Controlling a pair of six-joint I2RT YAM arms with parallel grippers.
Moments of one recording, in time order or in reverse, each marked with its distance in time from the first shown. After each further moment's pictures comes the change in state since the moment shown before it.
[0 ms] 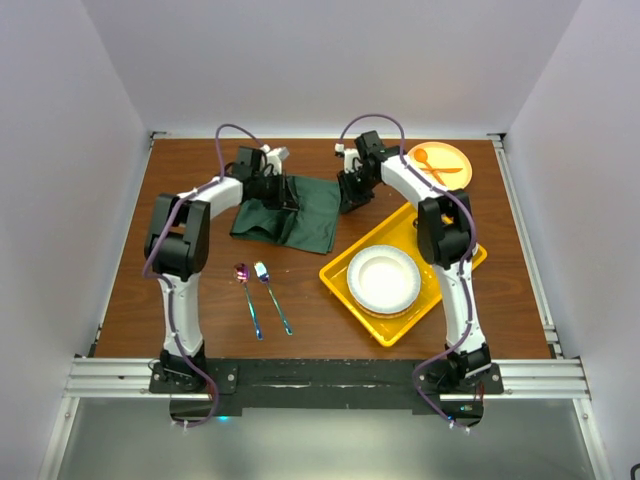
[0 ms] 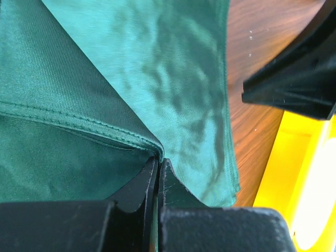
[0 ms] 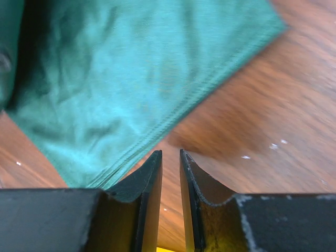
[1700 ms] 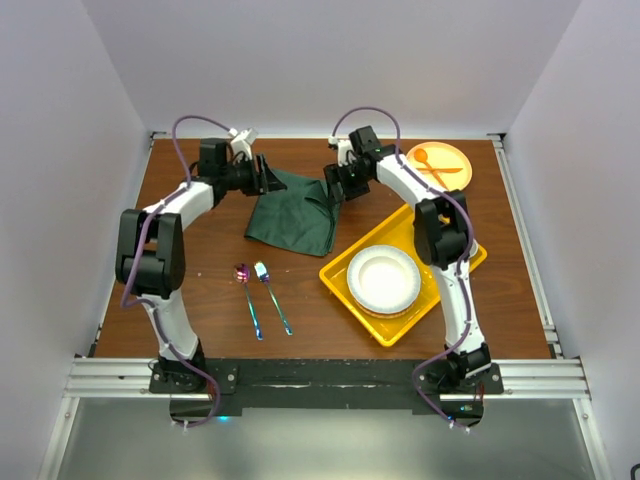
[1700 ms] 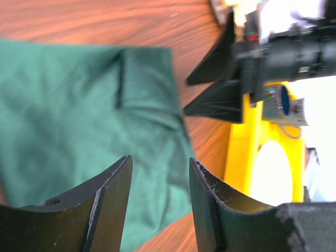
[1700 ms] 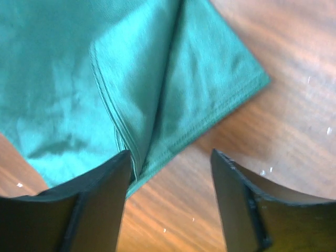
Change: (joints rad) left arm 0.107 -0.206 -0.165 0.239 0.152 -0.093; right arm 0.013 0.012 0.042 0.080 0.033 0.008
